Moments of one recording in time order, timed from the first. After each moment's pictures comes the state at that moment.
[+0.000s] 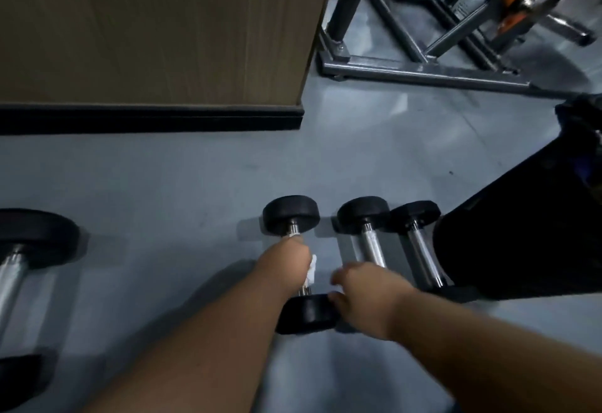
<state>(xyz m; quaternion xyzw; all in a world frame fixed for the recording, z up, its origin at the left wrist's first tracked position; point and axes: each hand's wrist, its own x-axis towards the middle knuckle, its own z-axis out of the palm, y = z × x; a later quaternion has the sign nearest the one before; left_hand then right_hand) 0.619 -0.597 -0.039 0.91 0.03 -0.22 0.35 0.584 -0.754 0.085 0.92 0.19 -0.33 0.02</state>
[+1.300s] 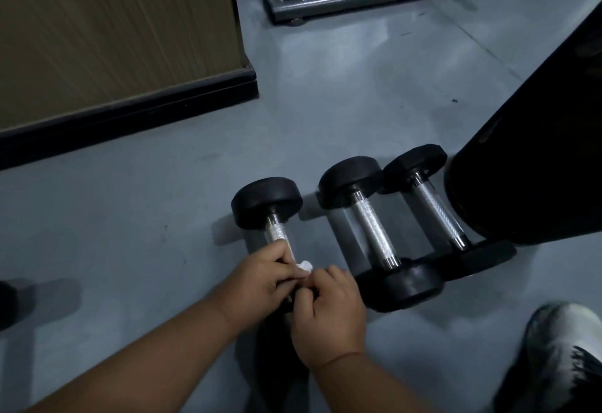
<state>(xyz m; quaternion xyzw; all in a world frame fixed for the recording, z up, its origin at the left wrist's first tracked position) 0.600 -0.585 -0.063 0.84 -0.24 -0.09 0.47 0.549 -0.726 -0.059 0.93 -0.08 0.09 -0.36</state>
